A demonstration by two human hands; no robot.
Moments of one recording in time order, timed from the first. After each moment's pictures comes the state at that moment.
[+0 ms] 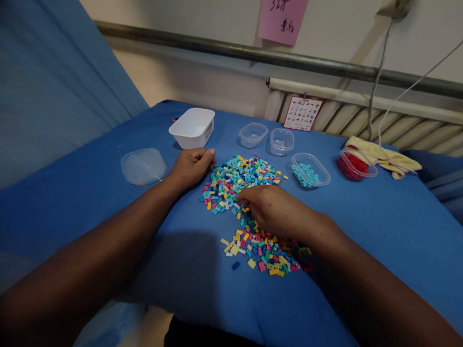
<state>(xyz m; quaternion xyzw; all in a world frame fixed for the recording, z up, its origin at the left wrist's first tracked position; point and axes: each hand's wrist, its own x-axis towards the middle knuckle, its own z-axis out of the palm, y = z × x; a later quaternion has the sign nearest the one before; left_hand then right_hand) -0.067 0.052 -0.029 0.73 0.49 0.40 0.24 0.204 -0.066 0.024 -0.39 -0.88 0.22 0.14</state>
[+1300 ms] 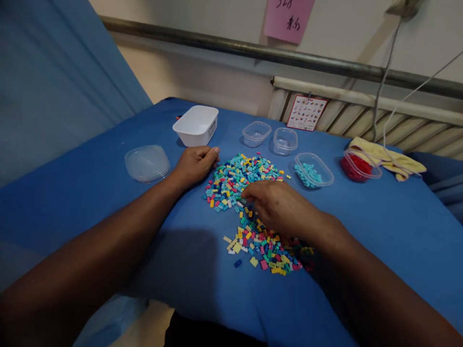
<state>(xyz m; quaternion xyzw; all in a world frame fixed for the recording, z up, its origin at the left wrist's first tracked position) -0.067 0.052 -0.030 0.74 0.48 0.40 0.24 0.207 -0.068 0.027 -0.39 -0.89 0.20 0.14</state>
